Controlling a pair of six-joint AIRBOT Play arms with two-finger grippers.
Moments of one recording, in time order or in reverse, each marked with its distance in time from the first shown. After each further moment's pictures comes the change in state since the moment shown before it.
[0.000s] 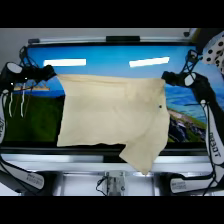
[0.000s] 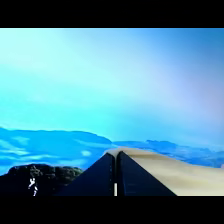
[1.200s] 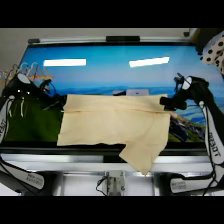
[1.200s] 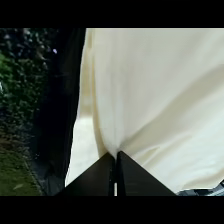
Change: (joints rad) left arm -0.001 0.014 -0.188 0.122 -0.654 0.008; right arm 0.001 0.002 -0.038 -0.169 0.670 0.050
